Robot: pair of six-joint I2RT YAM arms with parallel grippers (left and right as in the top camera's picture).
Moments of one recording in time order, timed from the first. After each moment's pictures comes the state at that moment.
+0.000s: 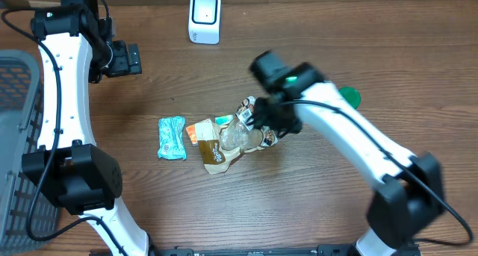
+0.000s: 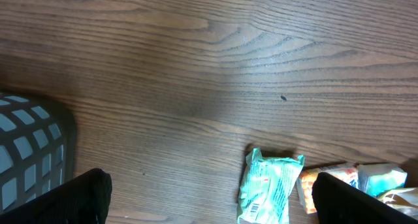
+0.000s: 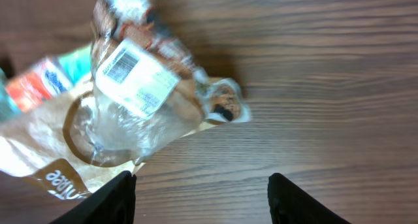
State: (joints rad) left arm 0.14 2.00 2.05 -1.39 -0.01 -0.07; right arm 0.53 1.79 1.53 -1.14 -0.09 0.66
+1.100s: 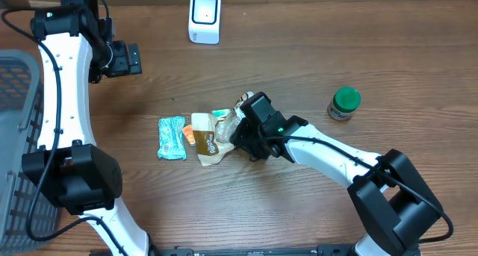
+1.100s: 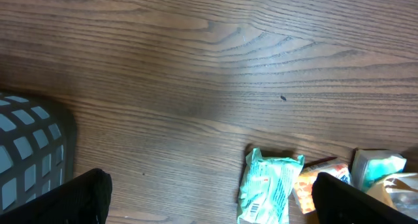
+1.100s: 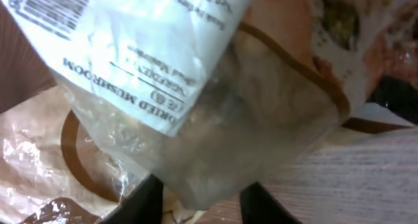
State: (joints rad) left arm 0.14 2.00 2.05 -1.39 -0.01 -0.07; right arm 0.68 1.79 1.04 -0.34 -0.23 1.17
